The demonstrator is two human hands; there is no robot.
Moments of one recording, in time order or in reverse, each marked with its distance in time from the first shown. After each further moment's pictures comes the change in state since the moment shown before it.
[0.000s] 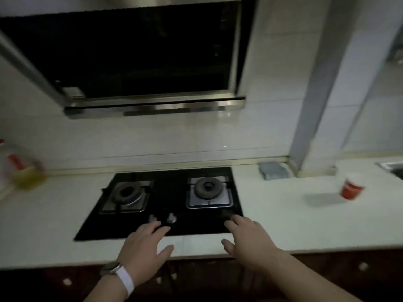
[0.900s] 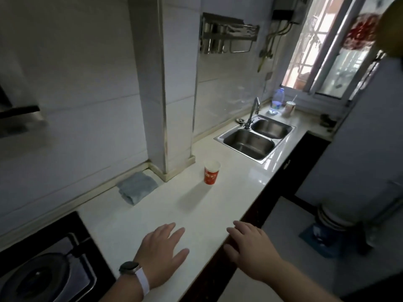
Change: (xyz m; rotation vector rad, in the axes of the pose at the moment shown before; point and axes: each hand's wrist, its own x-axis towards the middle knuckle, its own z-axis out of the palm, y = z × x) left_hand 0.290 0.325 0.126 -0.026 -0.299 0.905; right_hand -0.075 0.263 -0.012 0.017 -0.062 0.878
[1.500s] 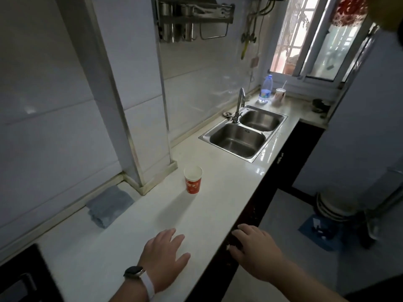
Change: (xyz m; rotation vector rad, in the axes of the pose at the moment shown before) left_hand 0.122 0.048 0.029 0.040 -0.063 -0.001; right_hand 0.066 0.110 0.006 0.083 -0.047 0.055
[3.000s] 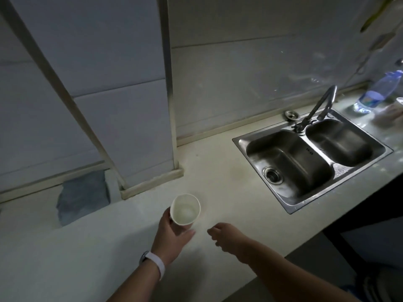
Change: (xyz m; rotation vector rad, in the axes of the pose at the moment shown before) left_hand 0.294 0.022 0.060 -1.243 0.405 -0.741; right_hand 0.364 0.106 0.017 0.711 -0.653 0.217
